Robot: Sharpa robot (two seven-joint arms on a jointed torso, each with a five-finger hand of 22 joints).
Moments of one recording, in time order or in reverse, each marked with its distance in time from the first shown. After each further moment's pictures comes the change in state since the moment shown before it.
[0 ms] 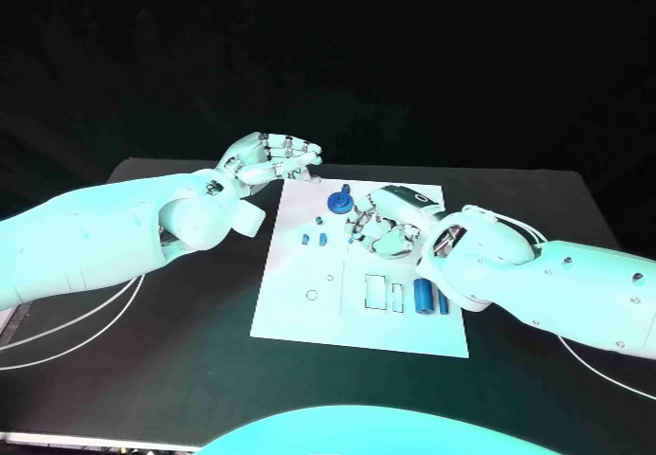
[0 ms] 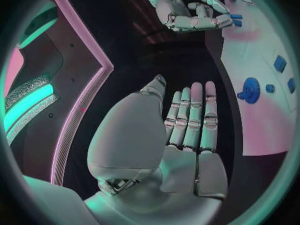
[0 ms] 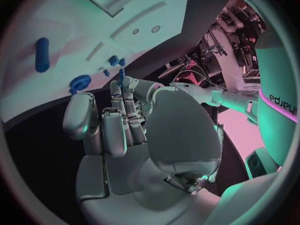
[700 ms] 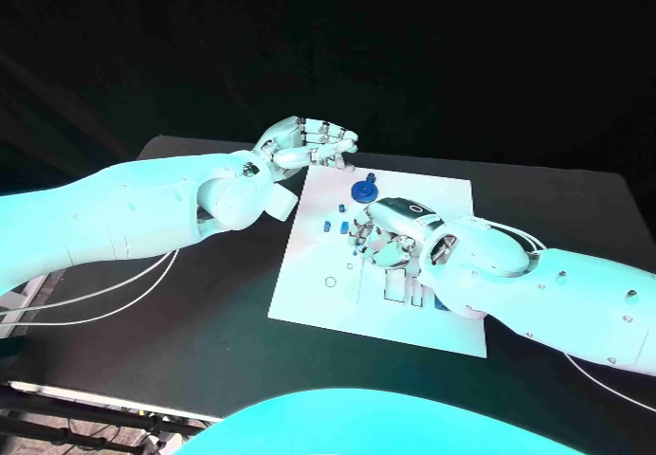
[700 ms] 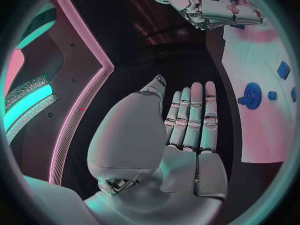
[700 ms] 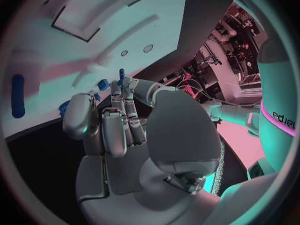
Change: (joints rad) left arm 0.000 0.026 0.000 -0.008 0.000 0.000 -0.001; left_hand 0.000 0.000 0.000 0.000 0.000 0.000 0.000 0.000 0.000 0.000 0.000 0.000 0.000 0.000 0.000 0.000 -0.001 0.000 0.000 0.000 -0.004 -0.001; right arm -0.032 0.084 -0.015 -0.036 -0.075 0.090 -0.052; right_hand 0.000 0.000 0.000 0.000 0.005 0.000 0.000 0.000 0.000 0.000 0.000 0.000 0.000 0.000 0.000 0.000 -0.002 0.000 0.000 0.000 0.000 0.000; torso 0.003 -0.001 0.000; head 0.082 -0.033
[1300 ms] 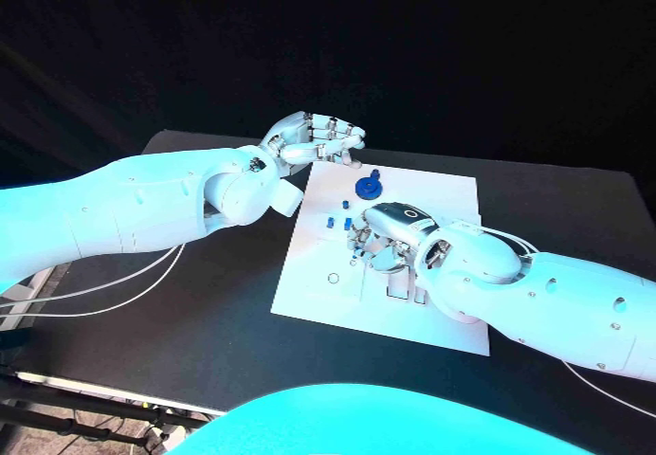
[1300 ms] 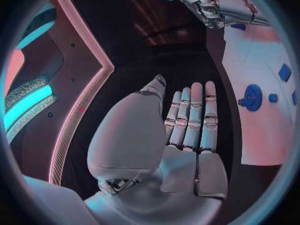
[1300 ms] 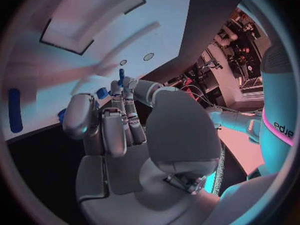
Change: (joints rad) left arm 0.000 0.007 0.000 -0.001 0.000 0.000 0.000; left_hand 0.000 0.000 0.000 0.000 0.000 0.000 0.000 0.000 0.000 0.000 0.000 0.000 0.000 0.000 0.000 0.000 0.000 0.000 0.000 0.000 0.000 0.000; right arm -0.020 0.026 -0.005 -0.012 -0.051 0.007 -0.036; right_hand 0.007 0.006 0.000 0.000 -0.043 -0.003 0.003 0.000 0.003 0.000 0.000 0.000 -0.001 0.000 0.000 0.000 -0.001 0.000 0.000 0.000 0.000 0.000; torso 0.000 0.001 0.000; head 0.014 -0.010
